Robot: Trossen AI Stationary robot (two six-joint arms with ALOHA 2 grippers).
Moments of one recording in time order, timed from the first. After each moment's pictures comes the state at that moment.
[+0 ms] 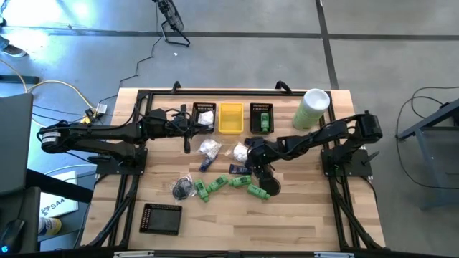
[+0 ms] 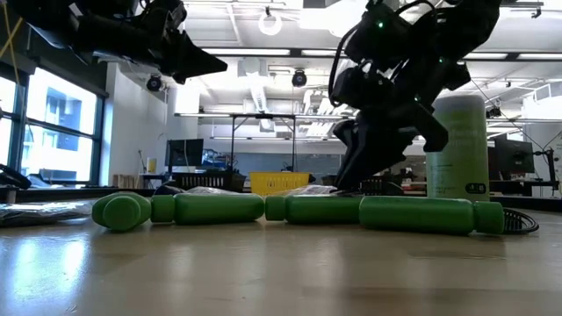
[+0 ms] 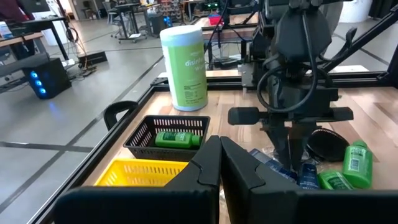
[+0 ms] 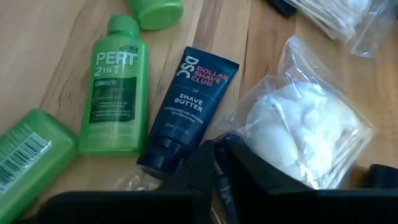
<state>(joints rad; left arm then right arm) 0.26 0.96 0.46 0.41 0.07 0.12 0.02 1.66 0.77 0.05 -0.05 -0.17</state>
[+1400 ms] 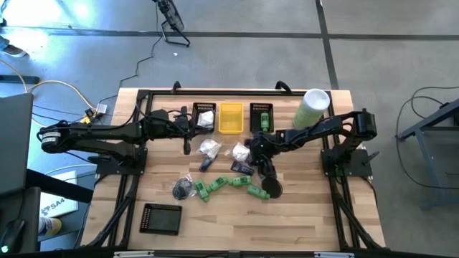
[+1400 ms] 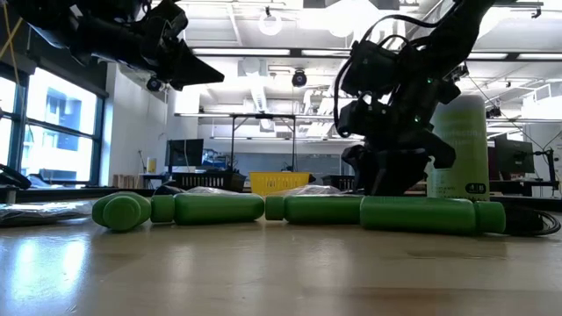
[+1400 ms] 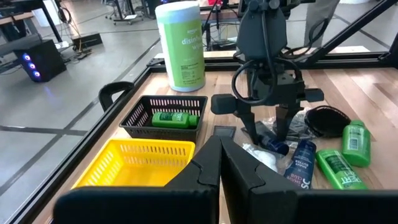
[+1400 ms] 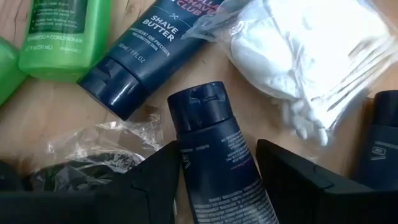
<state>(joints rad) 0.26 0.96 0.46 0.34 0.07 0.12 -0.10 1.72 0.77 -0.08 -0.18 -0.26</state>
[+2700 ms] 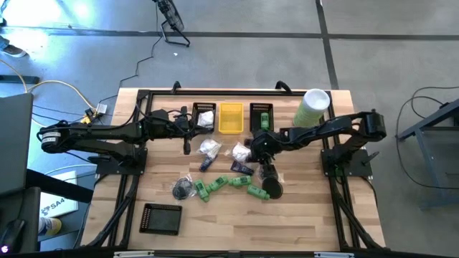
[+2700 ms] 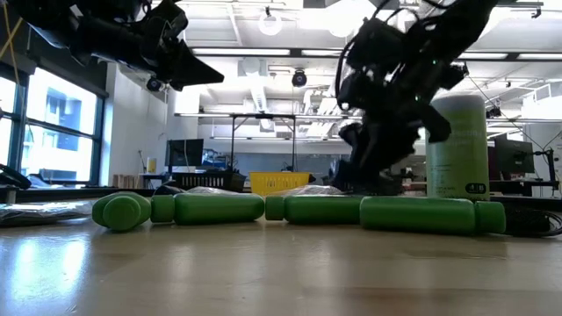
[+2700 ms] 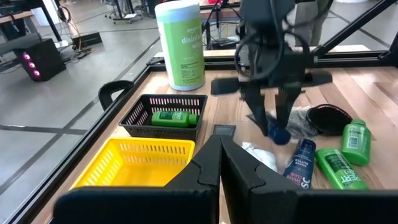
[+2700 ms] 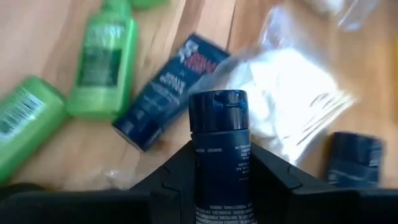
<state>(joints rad) 0.26 0.96 0.46 0.33 0.07 0.12 -0.10 1.58 0.76 -0.07 -0.18 -0.26</state>
